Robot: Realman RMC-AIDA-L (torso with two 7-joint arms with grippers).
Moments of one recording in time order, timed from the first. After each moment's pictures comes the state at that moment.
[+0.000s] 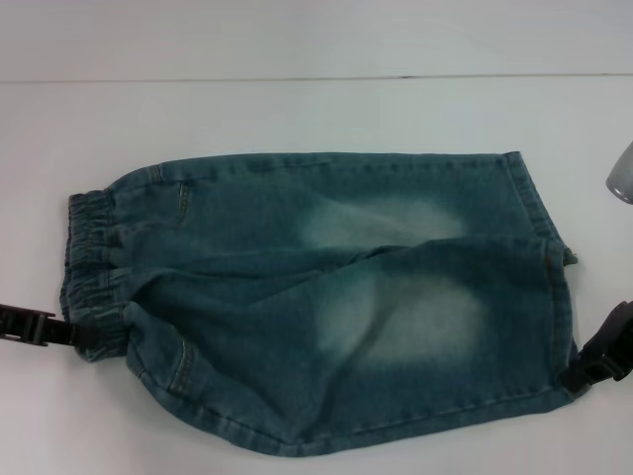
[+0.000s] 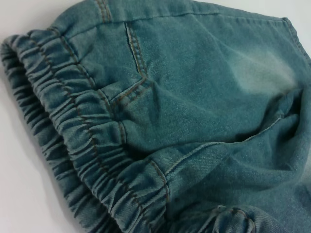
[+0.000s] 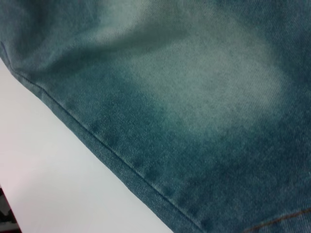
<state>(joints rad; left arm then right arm) -0.56 -1.99 0.50 0.85 2.61 1.73 -2.14 0.78 1.99 -0.79 -0.68 -2.81 -1.71 2.01</state>
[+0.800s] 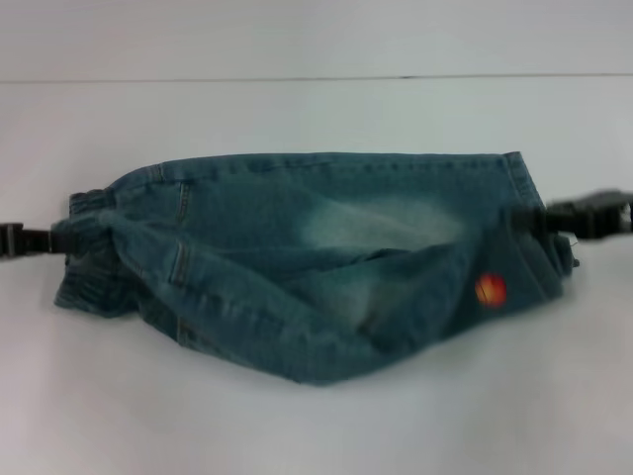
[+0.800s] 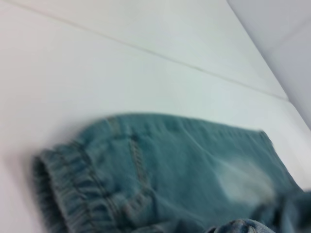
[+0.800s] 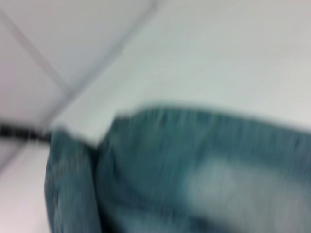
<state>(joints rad) -0.56 -1.94 0.33 0.78 2.45 1.67 -2.11 0.60 1.98 -0.51 -0.73 -2.26 -1.64 1.88</state>
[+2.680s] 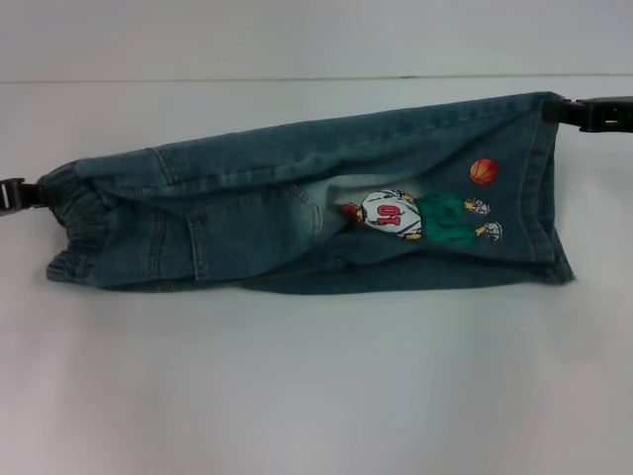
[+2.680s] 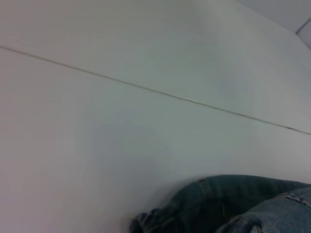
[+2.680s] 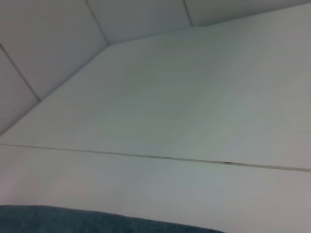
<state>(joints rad) -0.56 -1.98 0.45 0.80 2.39 1.34 -2.18 0.64 1.92 -0.72 -0.62 -2.02 -1.15 1.92</state>
